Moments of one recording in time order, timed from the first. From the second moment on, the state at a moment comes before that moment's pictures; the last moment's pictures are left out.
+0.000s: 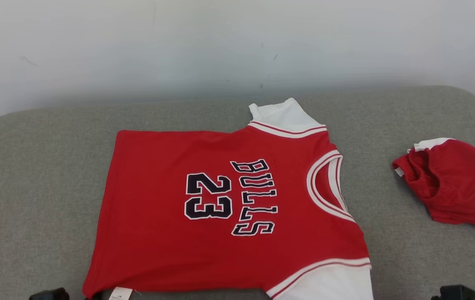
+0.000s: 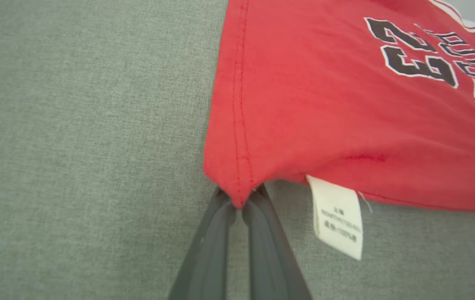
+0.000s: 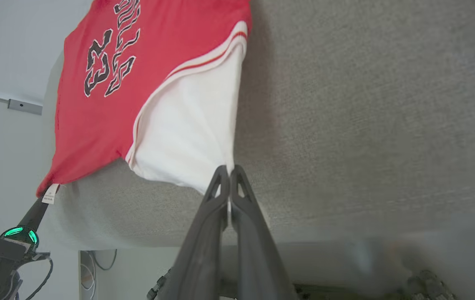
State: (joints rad) left arm -0.05 0.22 -0.24 0.49 -0.41 -0.01 -0.03; right arm 0.35 -0.09 -0.04 -0.23 0.77 -0.08 0.62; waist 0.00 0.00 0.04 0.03
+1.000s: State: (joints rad) left arm 0.01 0.29 -0.21 0.33 -0.40 0.00 -0.03; right arm 0.20 -0.11 -0.06 -0.19 0.63 -0.11 0.53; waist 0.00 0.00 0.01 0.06
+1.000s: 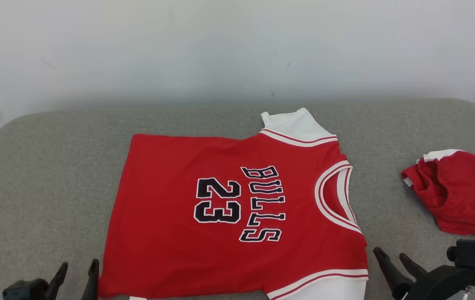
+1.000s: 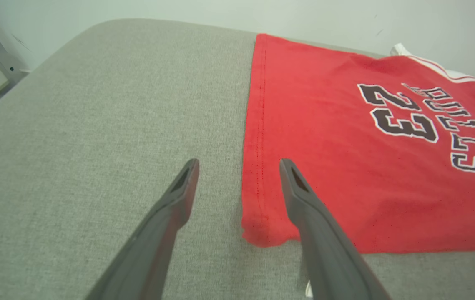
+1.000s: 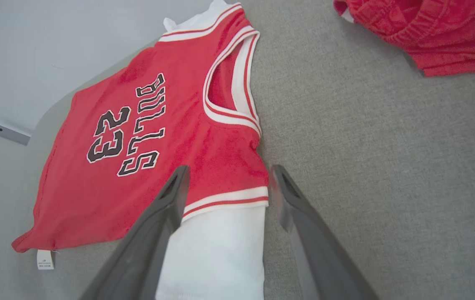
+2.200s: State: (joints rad) left arm 0.10 0.24 -0.23 0.05 -0.32 0.10 -0.07; right arm 0.11 -0.16 0.00 -0.04 0.36 -0.04 0.09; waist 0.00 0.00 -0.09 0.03
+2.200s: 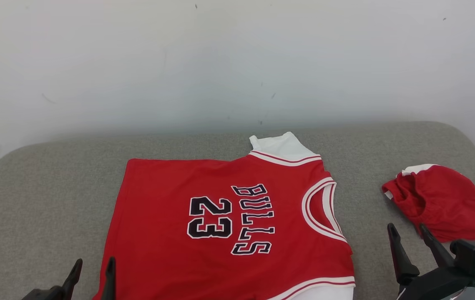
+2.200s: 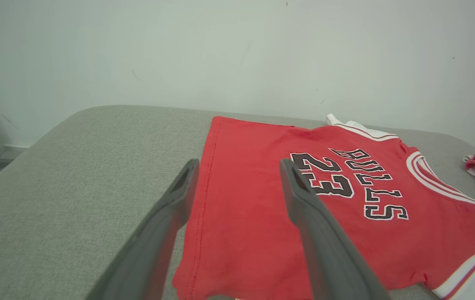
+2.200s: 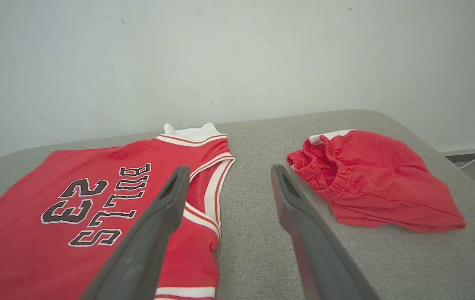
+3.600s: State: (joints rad) left arm 0.14 0.29 -0.30 0.06 -0.34 0.08 0.31; right arm 0.21 -0.16 0.09 -0.02 0.40 -0.04 0.37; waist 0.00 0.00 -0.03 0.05
